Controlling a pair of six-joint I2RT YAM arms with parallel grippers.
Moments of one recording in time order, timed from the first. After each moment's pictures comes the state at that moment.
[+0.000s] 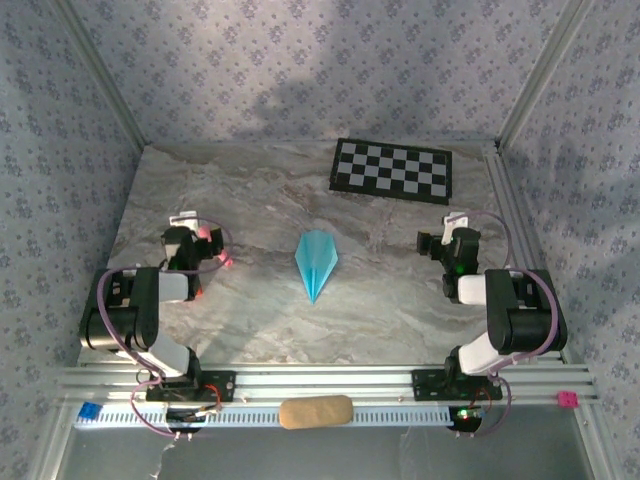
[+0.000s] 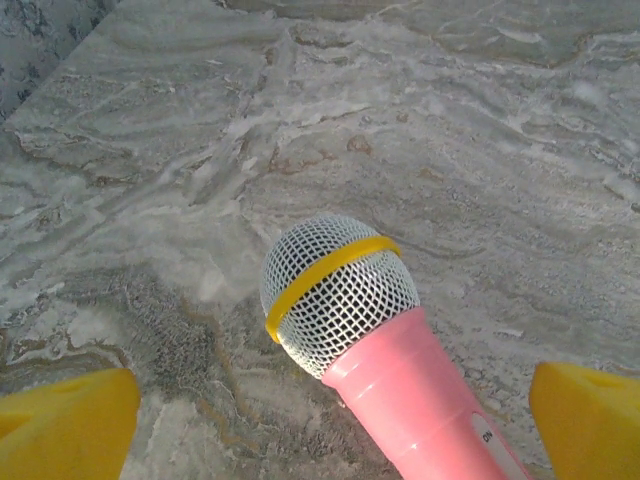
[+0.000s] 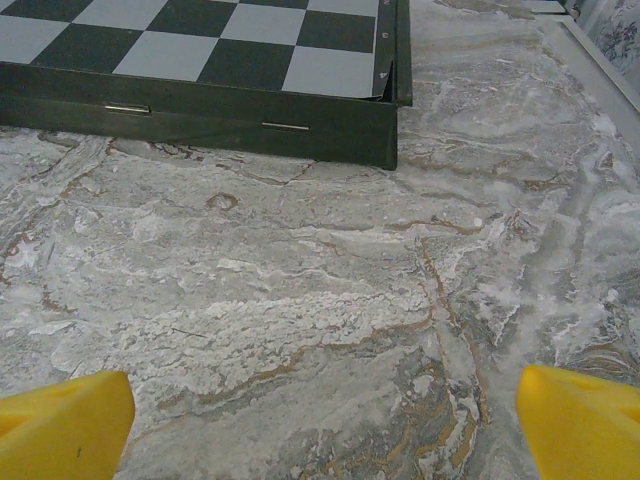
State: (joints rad) left arm 0.01 1.54 0.40 0.68 -0.13 -0.03; right arm -0.02 1.52 0.37 0.68 0.06 -0.04
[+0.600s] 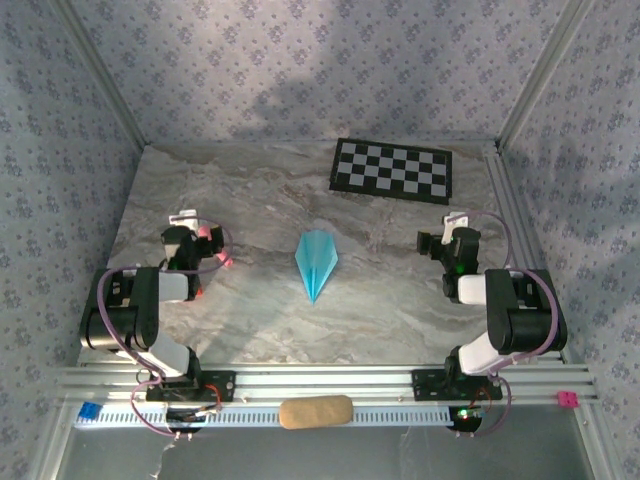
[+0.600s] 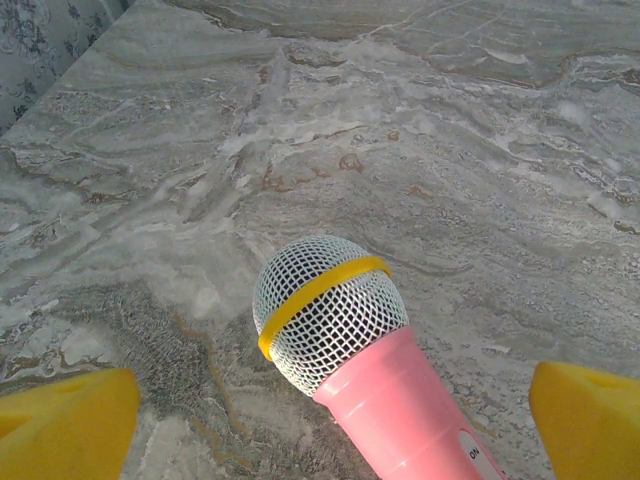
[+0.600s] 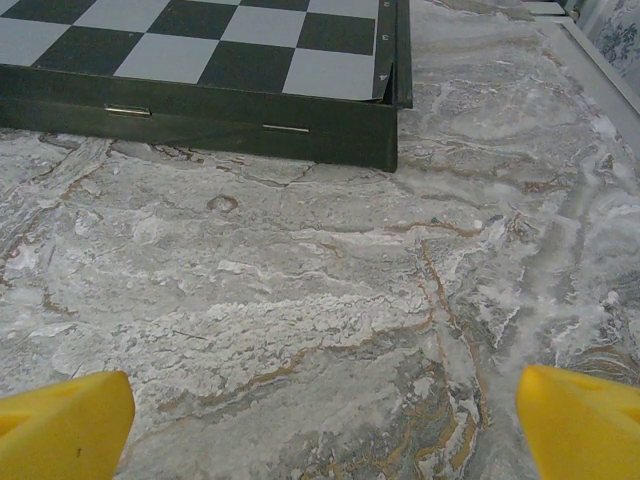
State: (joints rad) left arm 0.01 1.54 0.40 0.70 -0.12 -0.03; right arm -0.02 1.52 0.38 0.68 0.06 -0.04
